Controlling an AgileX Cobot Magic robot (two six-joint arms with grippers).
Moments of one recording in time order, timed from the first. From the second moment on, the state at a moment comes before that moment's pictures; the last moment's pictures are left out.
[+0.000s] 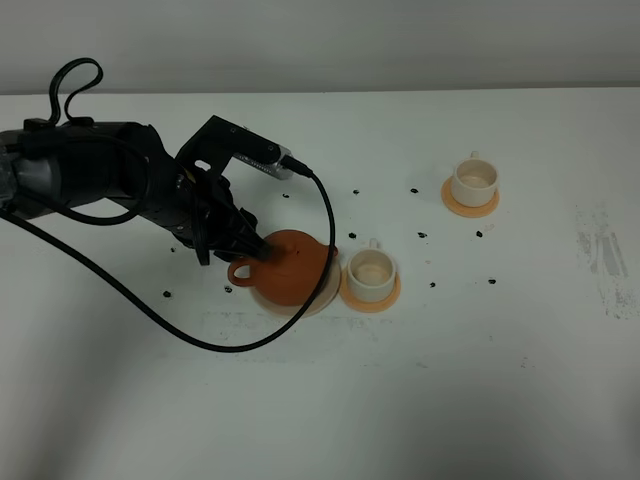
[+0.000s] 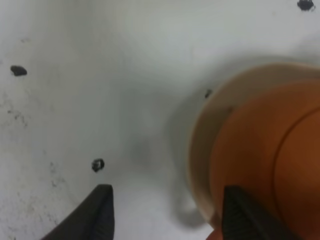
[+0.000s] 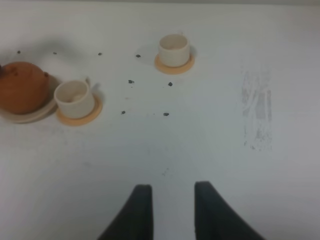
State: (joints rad) left arm -0.39 1.95 -1.19 -0.23 0.38 0.40; right arm -0.08 -0.01 -0.50 0.27 1.09 -0.27
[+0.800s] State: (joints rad) left arm -0.35 1.86 -1.19 -0.13 0.49 0.40; right arm -0.08 -0.01 -0.50 0.27 1.09 -0.27
